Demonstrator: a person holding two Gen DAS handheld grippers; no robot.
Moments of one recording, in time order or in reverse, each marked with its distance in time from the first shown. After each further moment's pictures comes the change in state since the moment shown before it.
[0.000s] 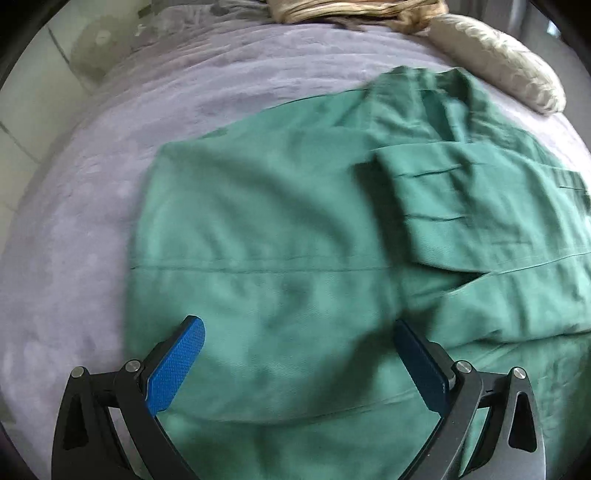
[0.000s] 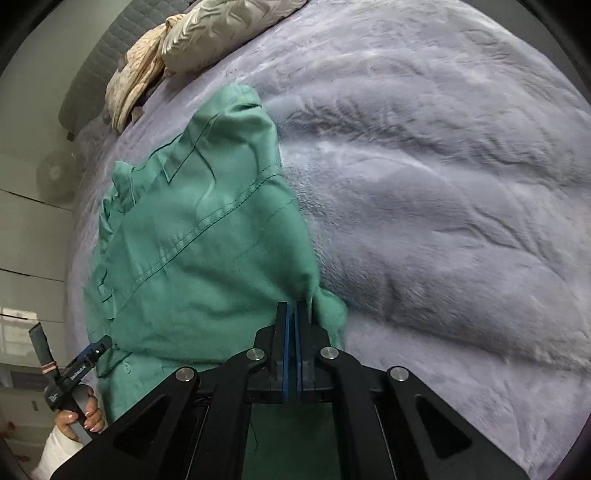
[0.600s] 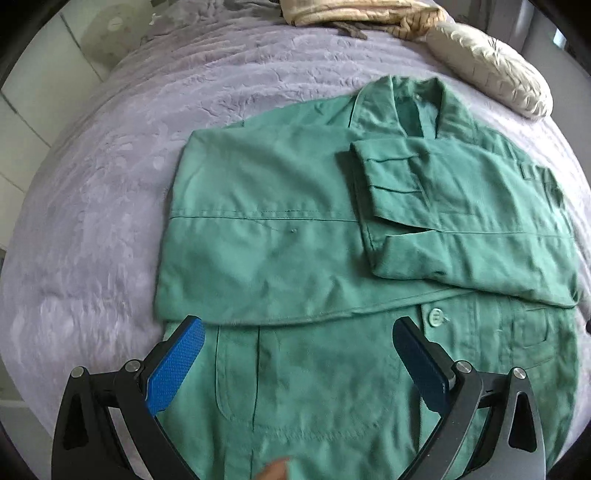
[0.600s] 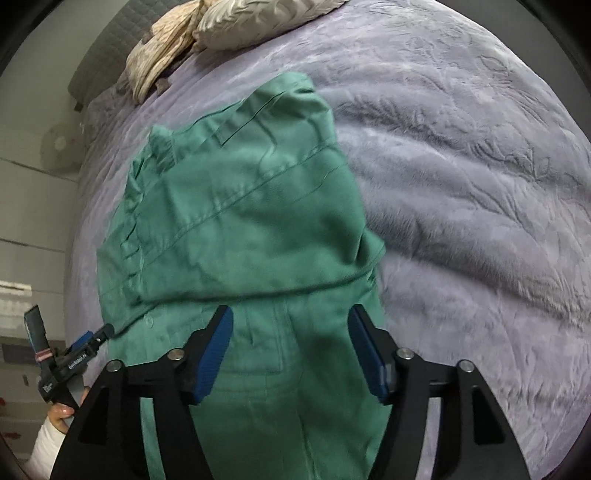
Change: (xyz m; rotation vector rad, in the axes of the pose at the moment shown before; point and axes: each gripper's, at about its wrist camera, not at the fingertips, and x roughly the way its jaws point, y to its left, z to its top) left arm -0.069 -0.011 -0.030 -0.049 0.026 -0.024; right arm -0.035 0.047 -0.031 -0.086 0.082 -0.017
